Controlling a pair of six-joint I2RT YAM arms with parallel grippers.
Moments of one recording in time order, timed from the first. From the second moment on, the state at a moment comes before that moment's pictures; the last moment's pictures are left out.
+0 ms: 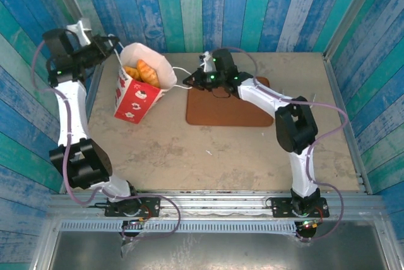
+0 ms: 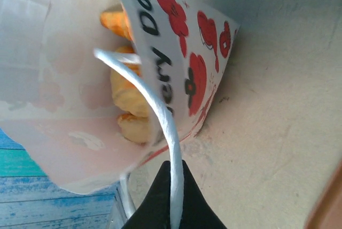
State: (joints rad) left arm 0.33 1.54 1.56 -0.32 0.92 -0.51; right arm 0.58 2.07 1.67 -0.08 -0.65 0.82
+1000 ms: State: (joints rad) left arm 0.10 1.47 1.26 -0.22 0.66 -0.52; right arm 0.49 2.03 1.43 -0.05 -0.65 0.79
